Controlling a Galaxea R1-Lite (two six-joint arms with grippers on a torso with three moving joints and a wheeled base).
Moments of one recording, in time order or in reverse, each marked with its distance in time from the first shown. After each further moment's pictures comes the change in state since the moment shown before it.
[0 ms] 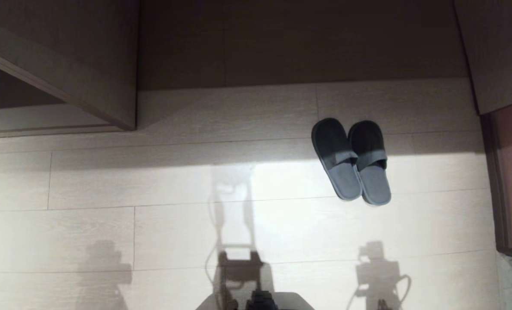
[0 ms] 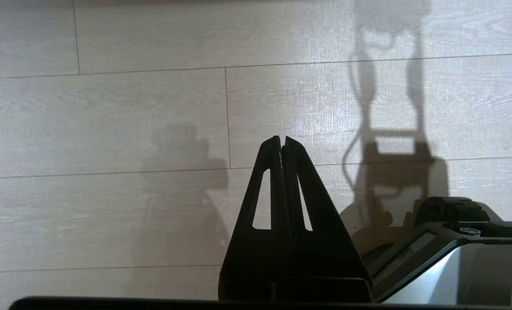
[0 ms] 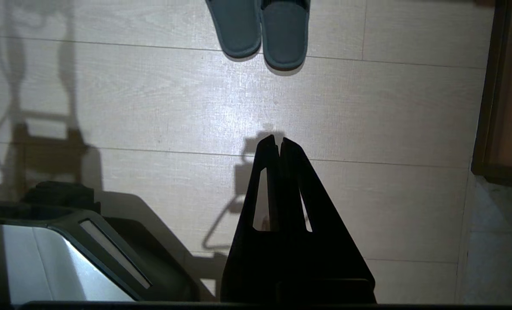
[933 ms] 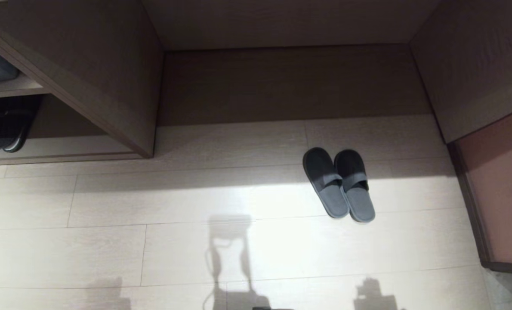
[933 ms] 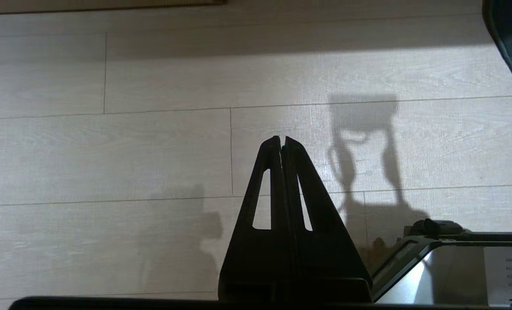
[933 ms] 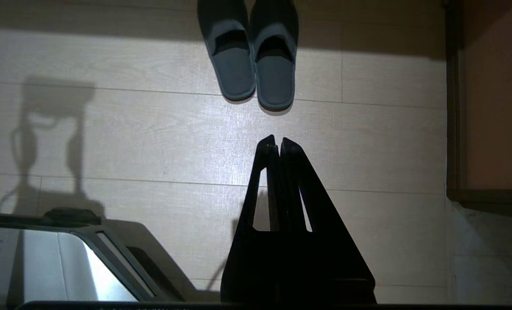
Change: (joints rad) left arm 0.000 0.000 0.000 0.000 0.000 0.000; right arm 0.000 0.001 0.000 0.000 0.000 0.000
